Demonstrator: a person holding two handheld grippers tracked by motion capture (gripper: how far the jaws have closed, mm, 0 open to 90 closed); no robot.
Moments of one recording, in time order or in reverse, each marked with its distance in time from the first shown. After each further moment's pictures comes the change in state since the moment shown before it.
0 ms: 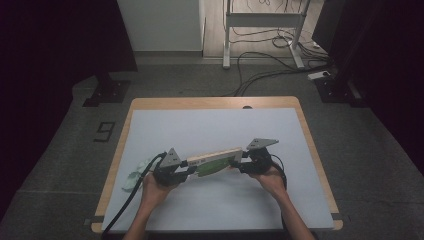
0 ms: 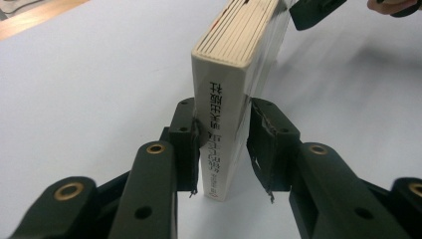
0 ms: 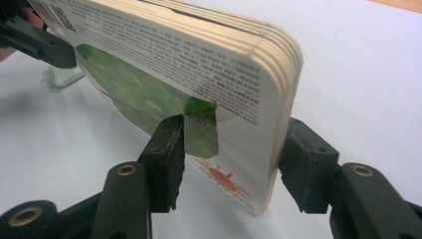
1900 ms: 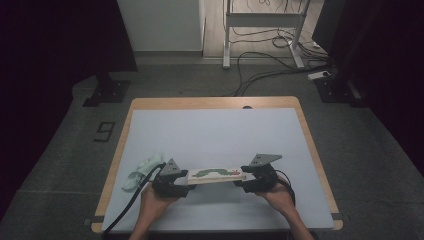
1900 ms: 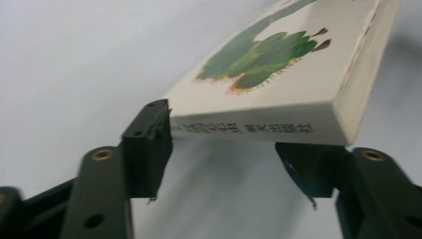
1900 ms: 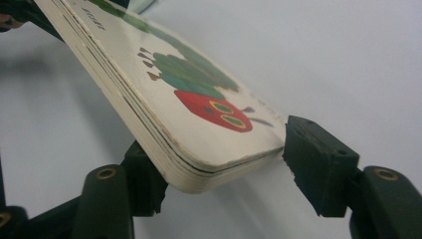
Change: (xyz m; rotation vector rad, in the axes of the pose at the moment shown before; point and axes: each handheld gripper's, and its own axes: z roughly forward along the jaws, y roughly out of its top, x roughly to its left) left arm -0.022 -0.021 -0.007 0.080 -0.046 -0.125; right arm 0.037 -0.024 -0.028 0.091 0.008 -0.047
